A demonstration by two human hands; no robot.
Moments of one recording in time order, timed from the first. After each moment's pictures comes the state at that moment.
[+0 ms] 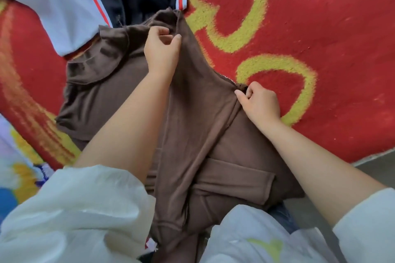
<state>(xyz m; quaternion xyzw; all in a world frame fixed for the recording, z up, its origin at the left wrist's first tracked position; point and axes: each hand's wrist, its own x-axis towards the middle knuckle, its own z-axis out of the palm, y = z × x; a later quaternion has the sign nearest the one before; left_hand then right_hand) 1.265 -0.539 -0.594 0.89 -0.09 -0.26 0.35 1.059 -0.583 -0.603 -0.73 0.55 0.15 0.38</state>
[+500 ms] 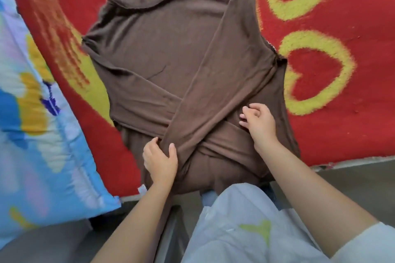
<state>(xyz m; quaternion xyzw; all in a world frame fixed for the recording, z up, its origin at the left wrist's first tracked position) 1.071 -0.259 -0.576 0.95 0.10 -0.26 0.12 1.028 -0.475 -0.580 -0.45 0.63 0.08 0.62</state>
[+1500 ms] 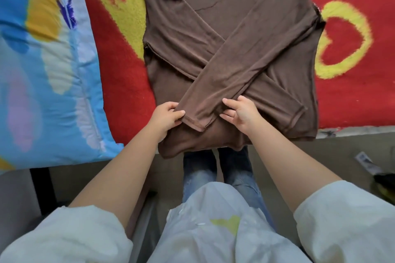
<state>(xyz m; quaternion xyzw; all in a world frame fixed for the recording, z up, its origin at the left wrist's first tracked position) 1.070 -0.146 -0.582 0.68 0.24 -0.50 0.48 1.002 -0.323 -0.574 -0.35 0.57 0.17 0.73</state>
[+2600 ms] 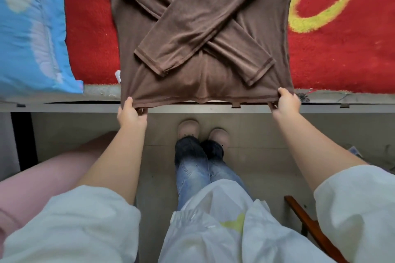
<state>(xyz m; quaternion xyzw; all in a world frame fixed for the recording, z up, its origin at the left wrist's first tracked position) 0.923 -0.139 -0.596 0.48 0.60 -0.09 0.64 0.830 -0.450 -0.601 -0.40 0.71 -0.05 0.58</state>
